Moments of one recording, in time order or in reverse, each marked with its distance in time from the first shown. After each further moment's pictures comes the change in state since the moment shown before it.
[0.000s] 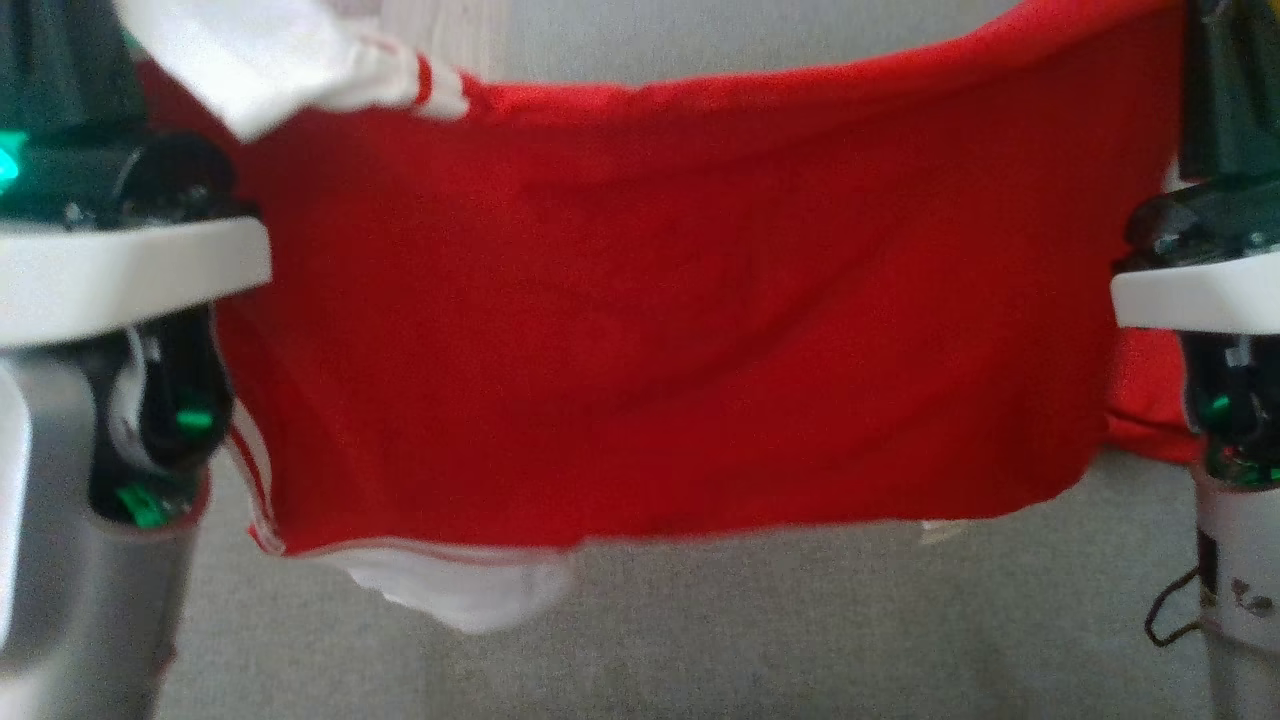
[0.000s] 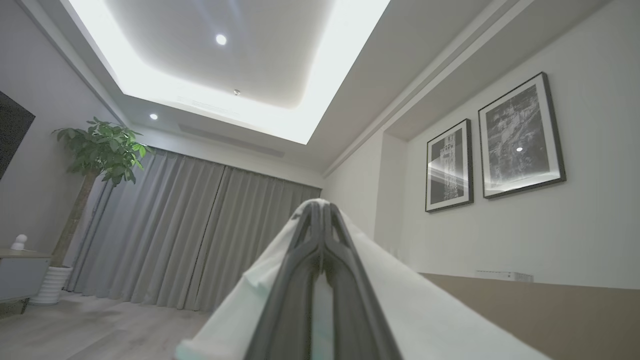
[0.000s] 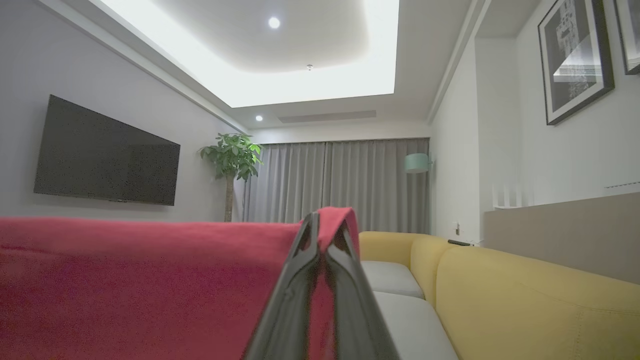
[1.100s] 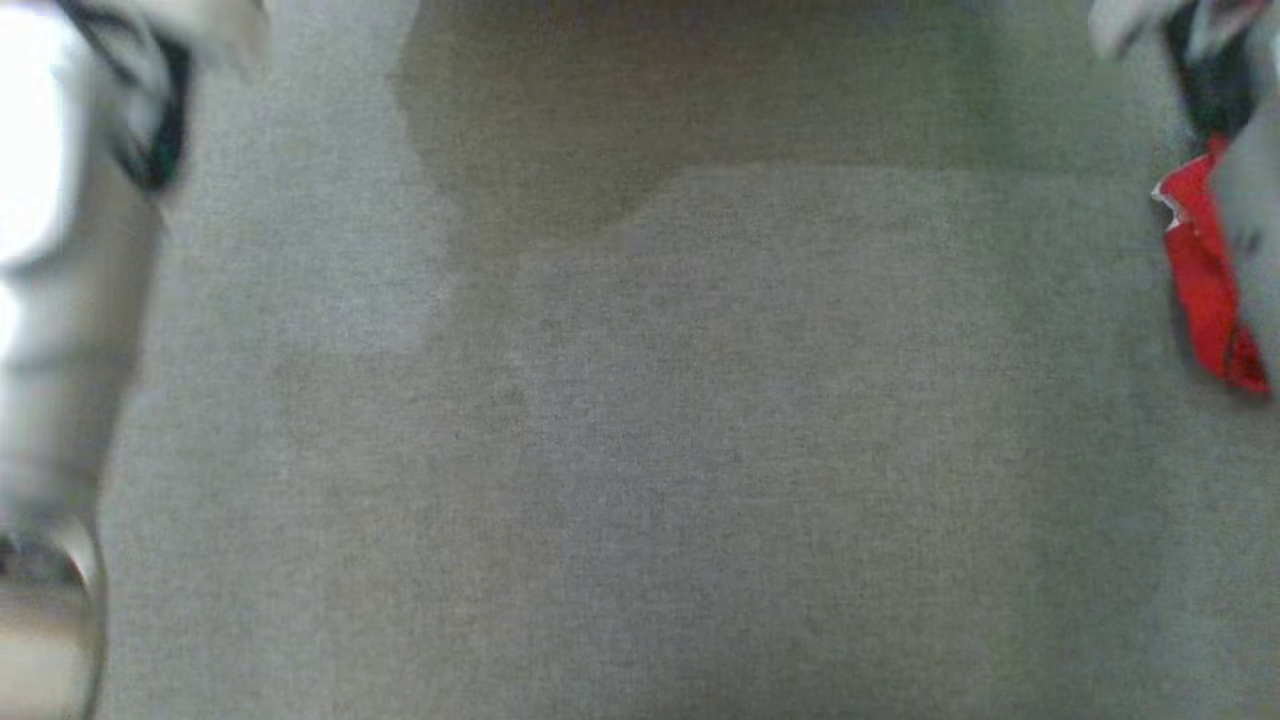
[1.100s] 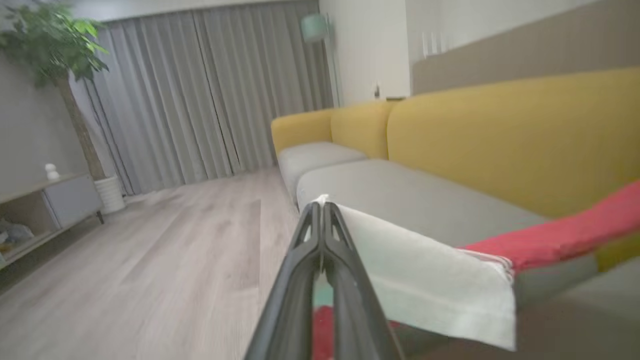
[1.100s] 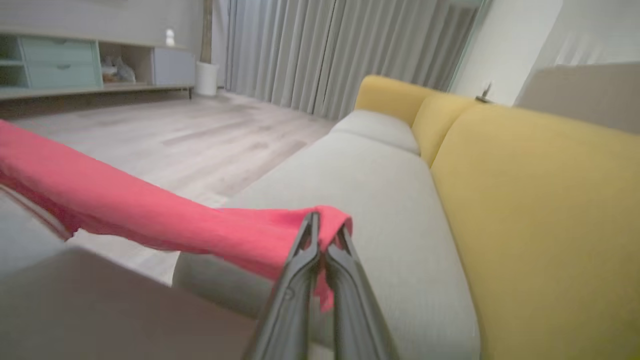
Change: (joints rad) left arm -0.635 0.016 -0.289 1.146 0.123 -0.366 -0.255; right arm -0.741 -0.111 0.332 1.101 -0.115 0.000 -0.242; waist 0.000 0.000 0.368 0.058
